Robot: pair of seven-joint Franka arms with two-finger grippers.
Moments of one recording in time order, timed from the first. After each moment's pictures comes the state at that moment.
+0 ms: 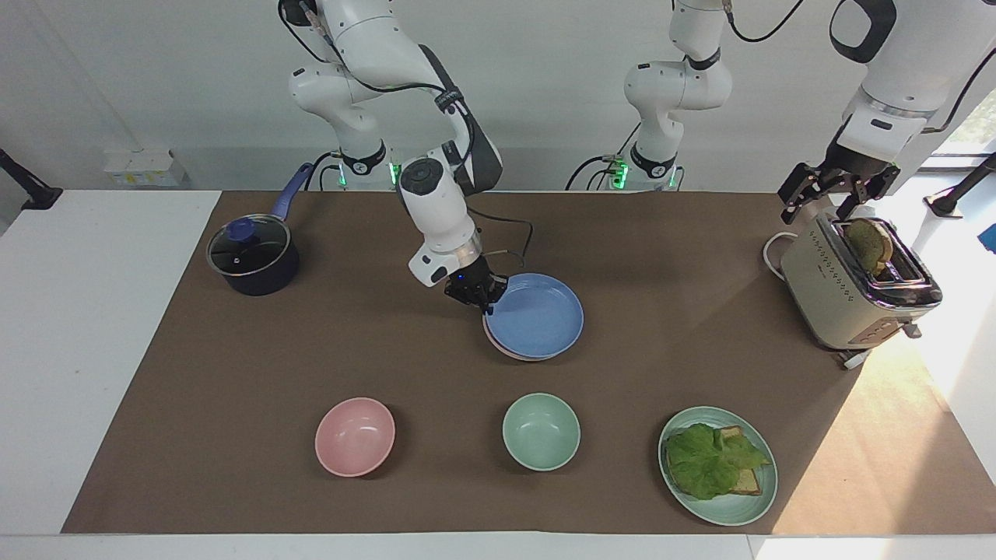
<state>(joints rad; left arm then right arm) -0.11 -0.10 0.13 -1.71 0.01 1.70 0.01 0.46 0.26 0.05 -2.04 0.31 2.52 0.41</state>
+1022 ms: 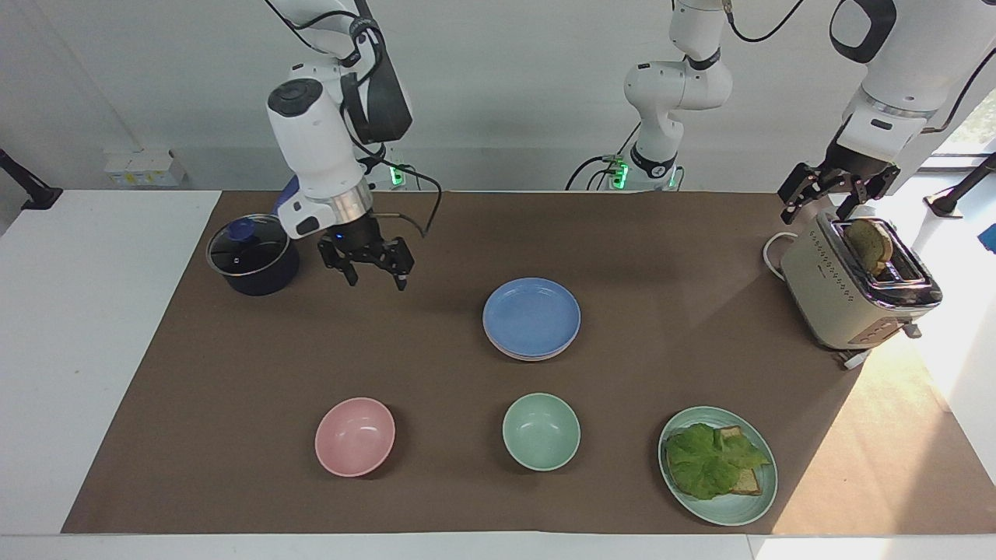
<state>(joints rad) -0.11 -0.10 0.13 -1.71 0.01 1.70 0.01 0.16 -0.01 0.01 -1.94 0.09 2.09 0.40</state>
